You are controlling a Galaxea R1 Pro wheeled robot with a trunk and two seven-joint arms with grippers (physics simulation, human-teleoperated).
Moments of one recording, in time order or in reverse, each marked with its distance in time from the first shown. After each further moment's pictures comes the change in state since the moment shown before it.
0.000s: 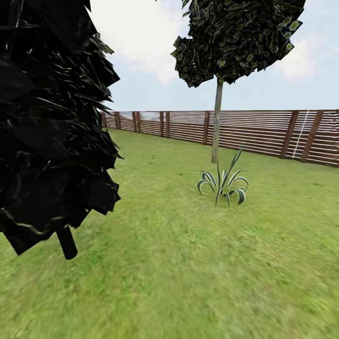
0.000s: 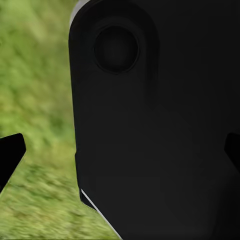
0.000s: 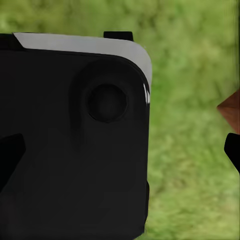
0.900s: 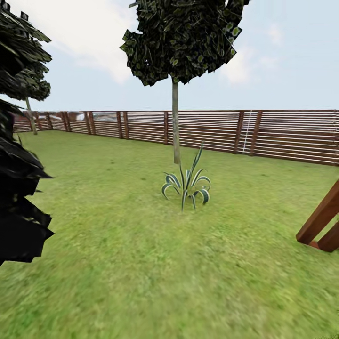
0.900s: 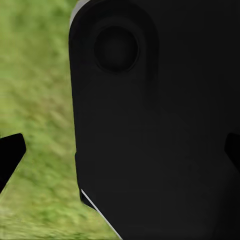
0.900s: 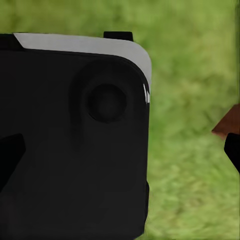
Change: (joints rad) left arm 0.000 0.000 0.000 0.000 0.000 0.000 0.000; right arm 0.000 0.000 0.000 0.000 0.000 0.000 0.000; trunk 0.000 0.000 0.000
